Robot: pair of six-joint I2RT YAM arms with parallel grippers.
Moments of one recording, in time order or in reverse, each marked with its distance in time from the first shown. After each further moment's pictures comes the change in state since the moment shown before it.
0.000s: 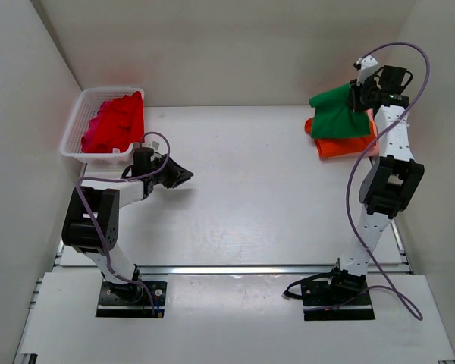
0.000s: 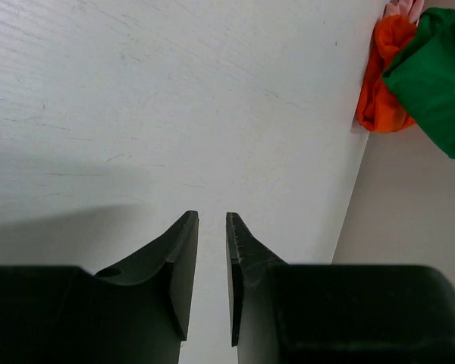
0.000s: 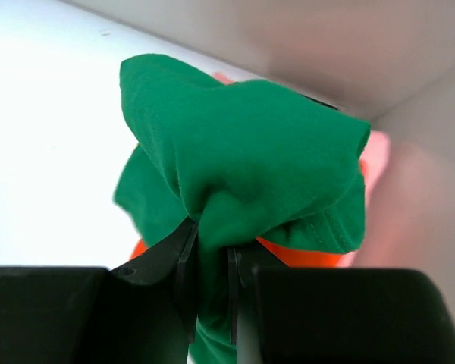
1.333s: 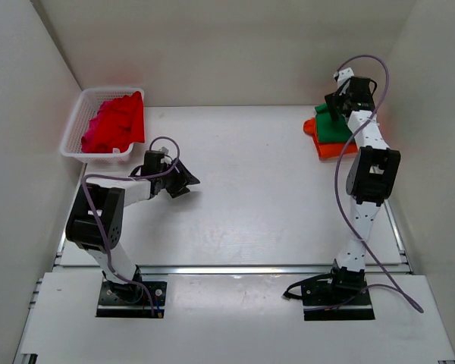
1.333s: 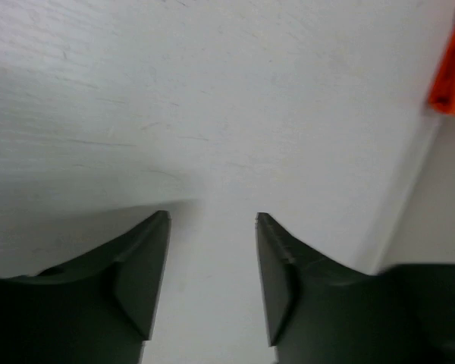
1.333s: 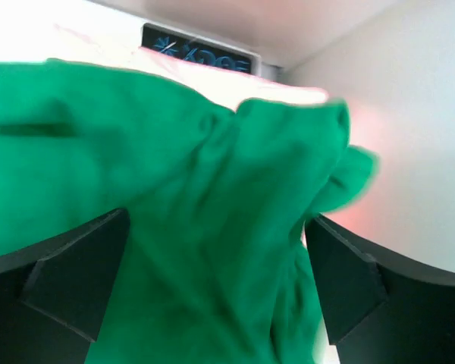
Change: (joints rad) left arm -0.069 0.026 0.000 -0.095 -0.075 0.069; right arm 0.086 0.260 0.054 0.195 0.464 -0.078
